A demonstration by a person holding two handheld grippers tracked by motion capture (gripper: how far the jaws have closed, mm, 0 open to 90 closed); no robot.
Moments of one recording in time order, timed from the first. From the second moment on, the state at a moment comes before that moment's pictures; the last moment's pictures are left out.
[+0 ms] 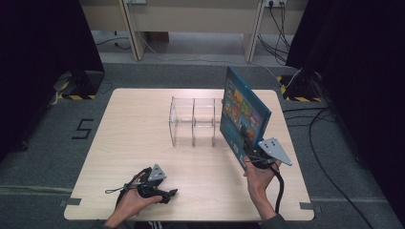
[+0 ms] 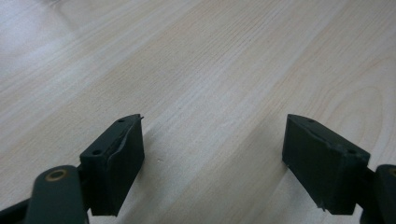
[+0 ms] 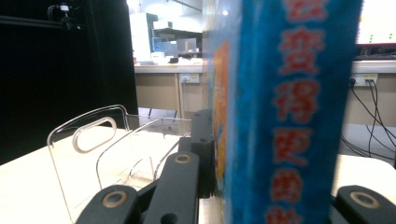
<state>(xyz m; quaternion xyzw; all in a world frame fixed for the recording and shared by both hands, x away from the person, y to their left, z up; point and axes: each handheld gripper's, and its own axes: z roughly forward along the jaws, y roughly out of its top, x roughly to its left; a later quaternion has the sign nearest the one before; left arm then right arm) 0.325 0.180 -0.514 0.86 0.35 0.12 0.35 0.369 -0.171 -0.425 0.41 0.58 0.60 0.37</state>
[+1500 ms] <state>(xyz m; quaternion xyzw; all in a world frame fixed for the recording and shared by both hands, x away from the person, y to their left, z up) 0.324 0.180 -0.515 0.86 0.35 0.13 0.35 0.418 -0.146 -0.444 0.43 0.56 0.57 0.41</state>
